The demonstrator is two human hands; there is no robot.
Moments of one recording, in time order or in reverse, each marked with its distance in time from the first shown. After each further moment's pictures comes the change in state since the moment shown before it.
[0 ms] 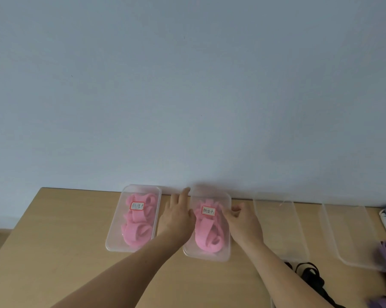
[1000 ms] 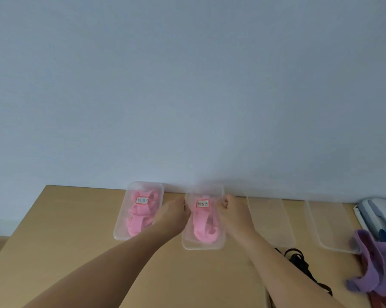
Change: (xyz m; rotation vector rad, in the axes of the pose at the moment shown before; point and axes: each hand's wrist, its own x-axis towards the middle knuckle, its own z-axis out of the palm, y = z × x) left_hand -0.026 -0.002 -0.042 0.011 -0.133 -0.029; right_hand -0.051 -0.041 -0.019 -0.013 0.050 -0.185
